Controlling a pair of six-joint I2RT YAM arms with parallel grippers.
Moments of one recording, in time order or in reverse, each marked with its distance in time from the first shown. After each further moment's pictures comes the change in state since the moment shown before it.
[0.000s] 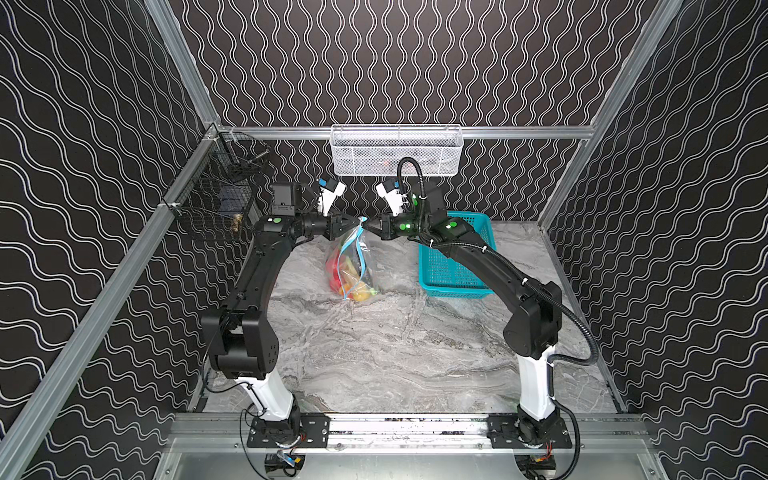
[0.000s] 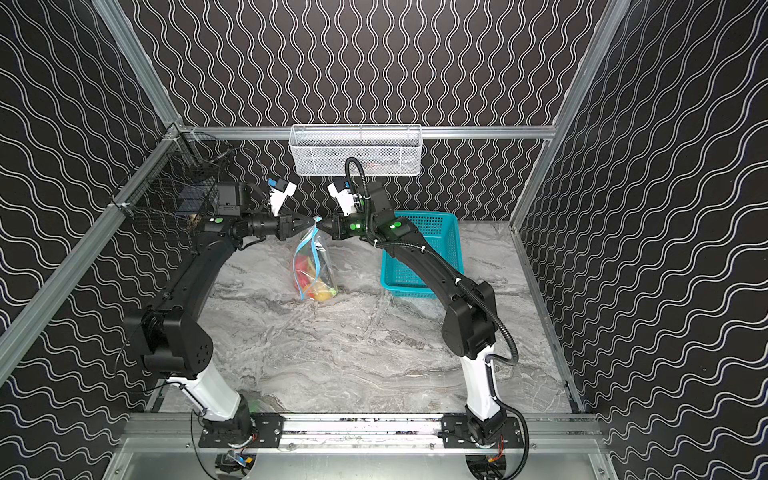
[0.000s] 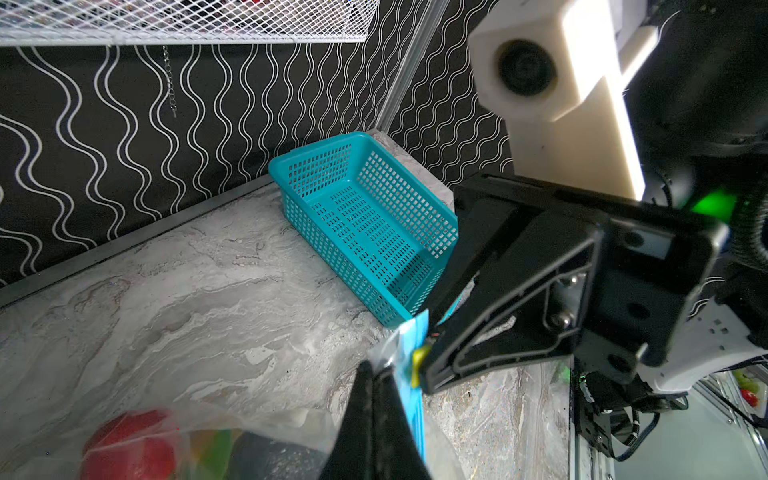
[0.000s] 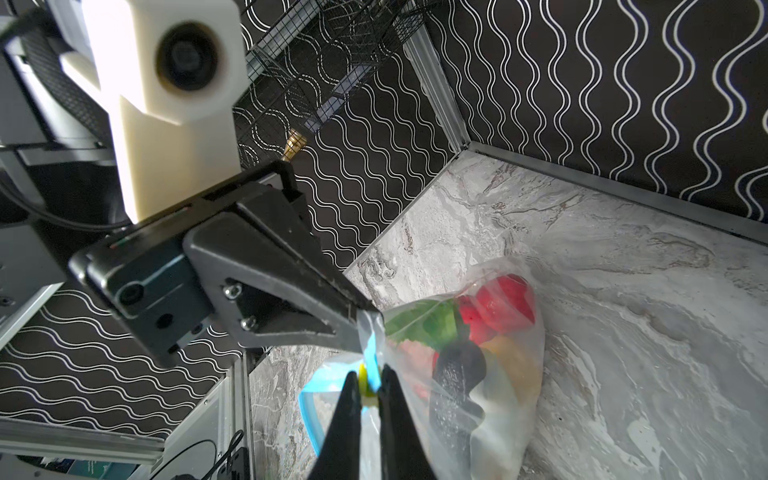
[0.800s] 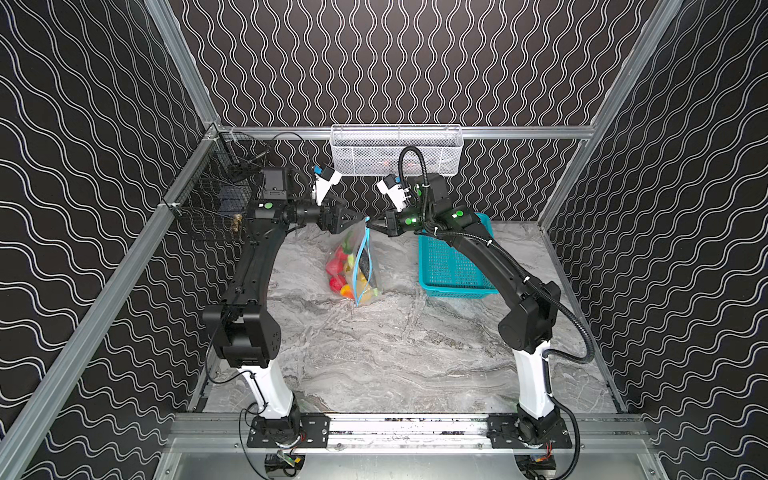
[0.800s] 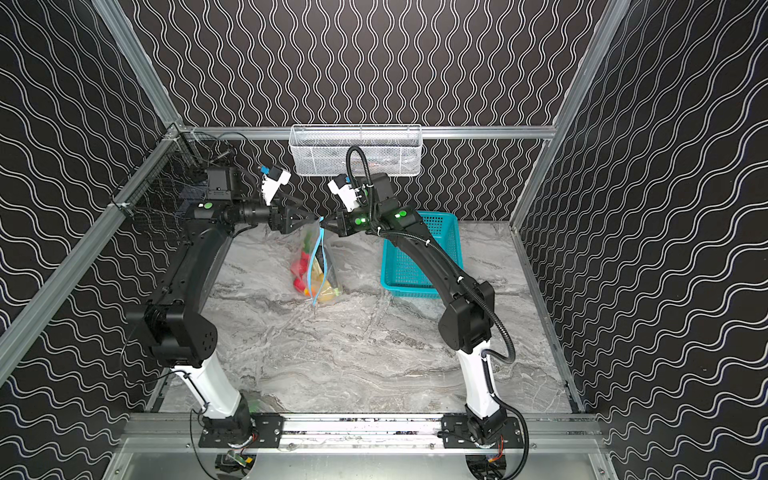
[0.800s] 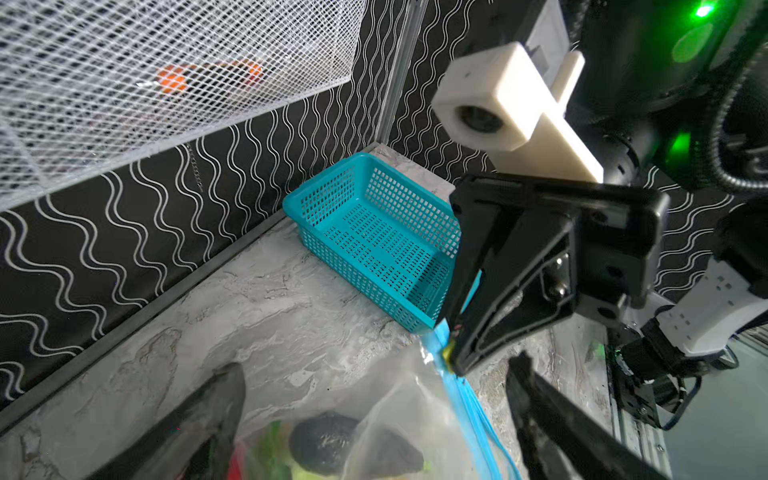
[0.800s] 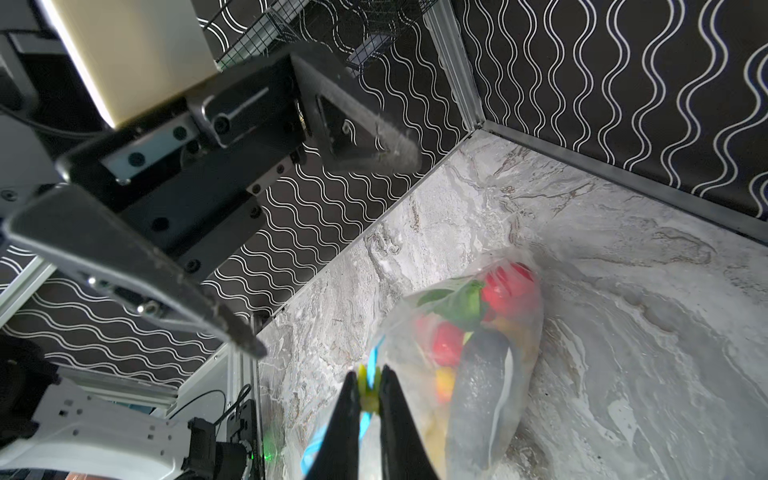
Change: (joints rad) left arm 0.033 0.090 0.225 -0.180 0.053 0.220; right arm -0.043 0.066 0.188 -0.220 -0.106 -0.125
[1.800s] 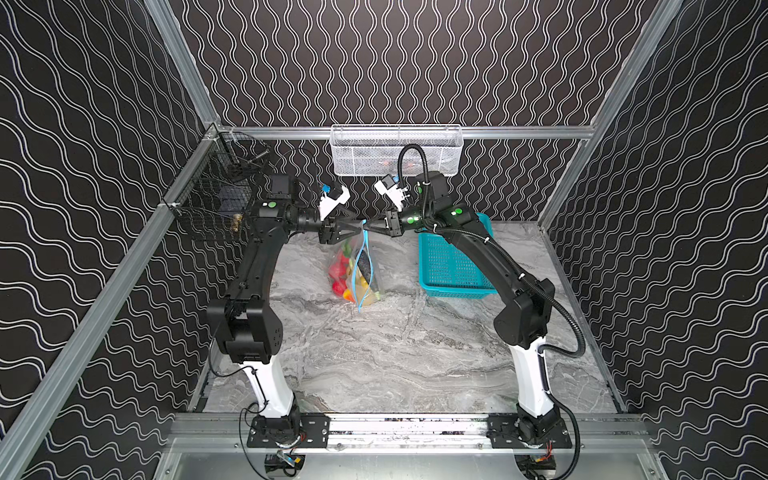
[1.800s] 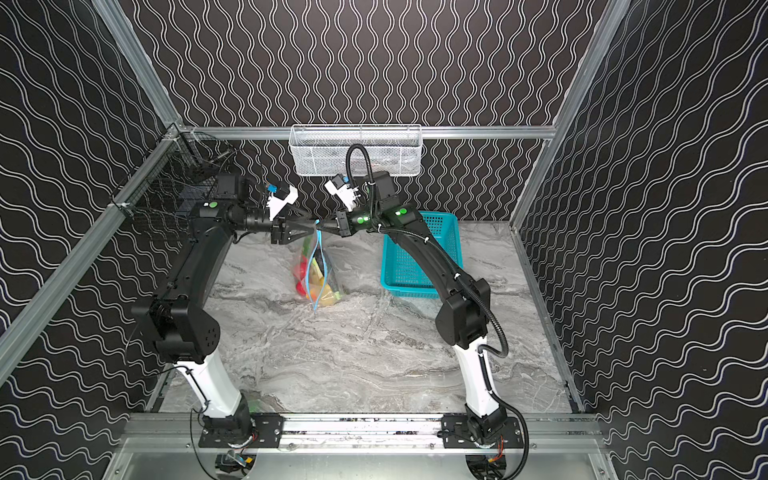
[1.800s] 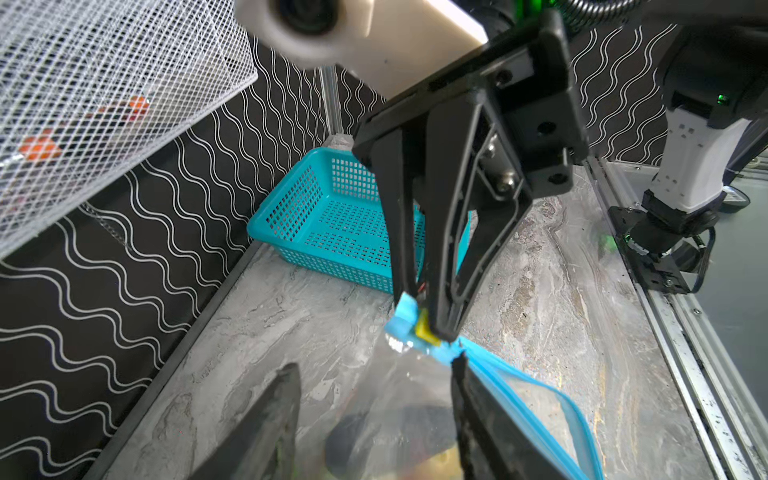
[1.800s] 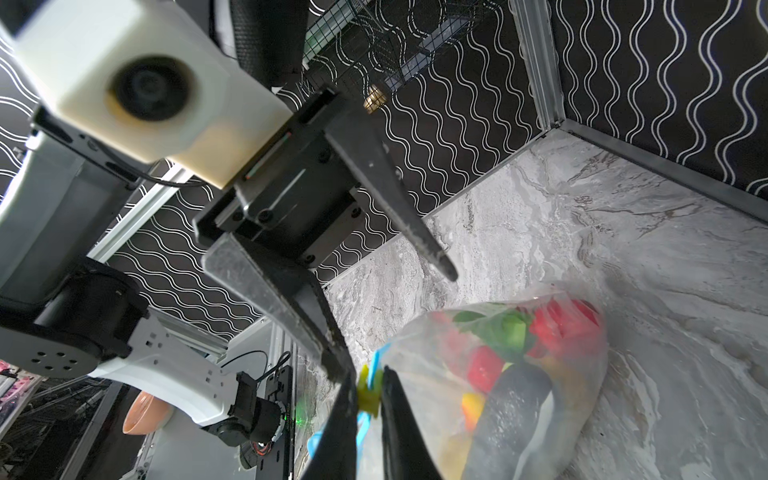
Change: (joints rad) left arm -0.012 0.039 0.030 -0.196 0.097 0.537; right arm -0.017 0.055 0.060 0.005 -0.215 -0.039
